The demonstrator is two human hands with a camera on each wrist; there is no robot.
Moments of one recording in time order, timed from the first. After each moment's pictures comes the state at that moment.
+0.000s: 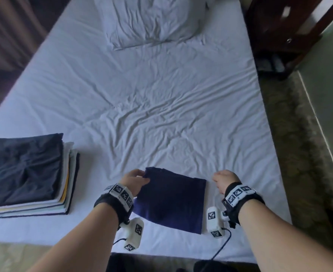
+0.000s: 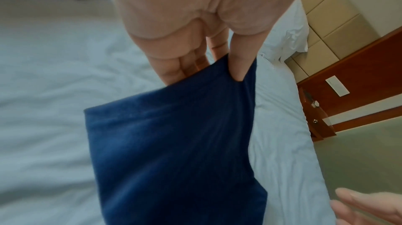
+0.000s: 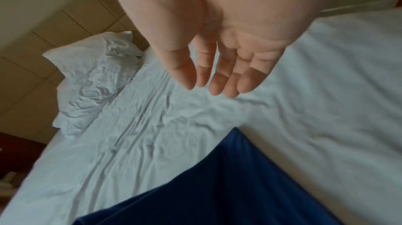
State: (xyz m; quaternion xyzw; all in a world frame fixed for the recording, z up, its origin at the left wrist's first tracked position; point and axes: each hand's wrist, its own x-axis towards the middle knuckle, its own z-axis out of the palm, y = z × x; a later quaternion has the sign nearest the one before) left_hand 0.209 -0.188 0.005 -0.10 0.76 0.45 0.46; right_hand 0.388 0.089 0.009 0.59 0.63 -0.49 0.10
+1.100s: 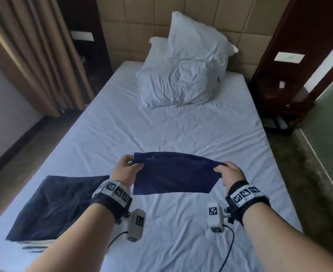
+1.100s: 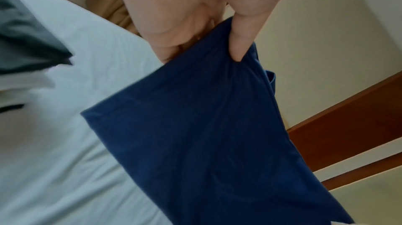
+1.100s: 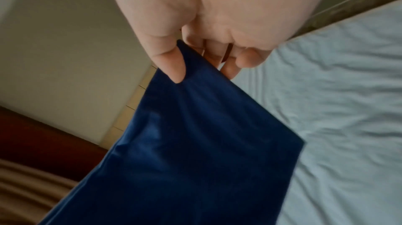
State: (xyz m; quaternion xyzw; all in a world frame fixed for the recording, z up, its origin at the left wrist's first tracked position) left_hand 0.068 -0.268 0.192 -0.01 0.73 0.65 0.21; right_hand 0.238 0.011 0.219 0.48 0.65 -0.58 -0.12
